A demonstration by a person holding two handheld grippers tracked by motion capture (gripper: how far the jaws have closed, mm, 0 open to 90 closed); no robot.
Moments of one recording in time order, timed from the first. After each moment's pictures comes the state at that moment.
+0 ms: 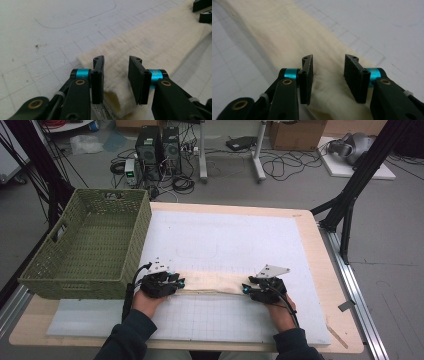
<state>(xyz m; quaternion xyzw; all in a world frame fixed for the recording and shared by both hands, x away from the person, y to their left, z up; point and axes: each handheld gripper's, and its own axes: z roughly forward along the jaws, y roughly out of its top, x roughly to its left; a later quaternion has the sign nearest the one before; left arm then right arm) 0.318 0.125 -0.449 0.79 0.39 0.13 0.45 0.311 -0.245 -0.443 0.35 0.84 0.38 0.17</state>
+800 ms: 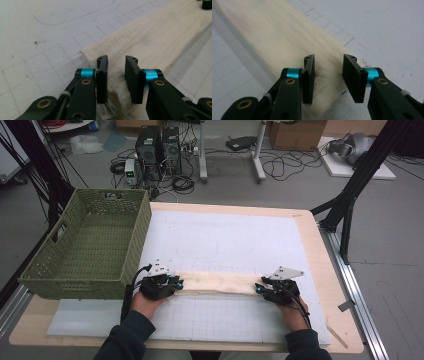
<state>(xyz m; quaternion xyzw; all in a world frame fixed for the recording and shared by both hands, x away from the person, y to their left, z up) 0.314 0.127 -0.451 0.80 0.38 0.13 0.45 0.308 -0.279 -0.448 0.36 0.83 0.37 0.20</state>
